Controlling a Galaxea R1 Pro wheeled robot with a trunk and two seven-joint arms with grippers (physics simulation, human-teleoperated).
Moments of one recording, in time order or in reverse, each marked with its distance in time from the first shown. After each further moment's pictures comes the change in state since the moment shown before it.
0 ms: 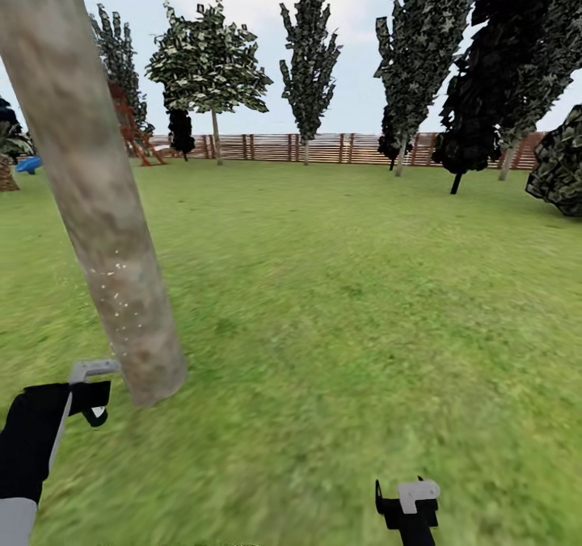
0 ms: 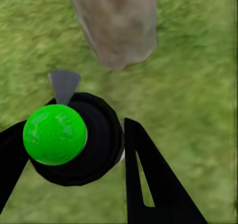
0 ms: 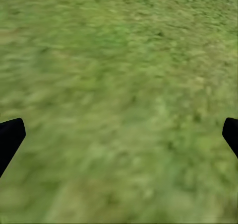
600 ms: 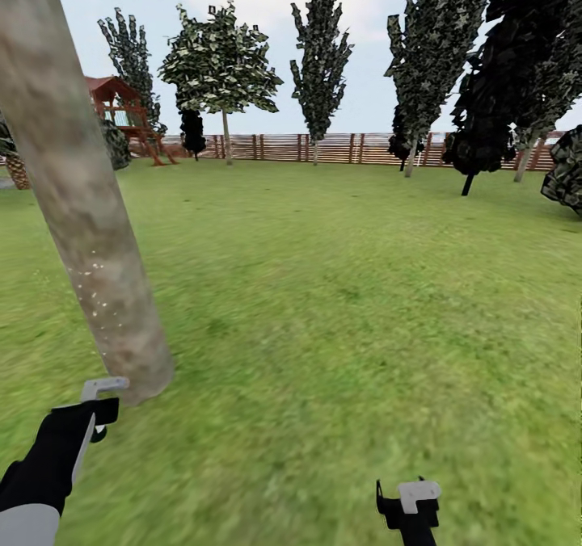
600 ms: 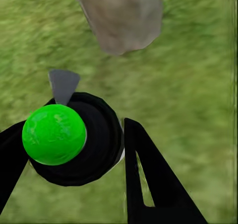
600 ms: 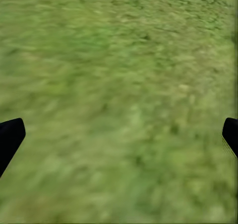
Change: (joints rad) left arm 0.007 -0.060 0.006 0.176 0.023 -0.192 0.214; right arm 0.000 -0.003 -0.001 0.000 0.000 0.000 -0.001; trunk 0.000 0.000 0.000
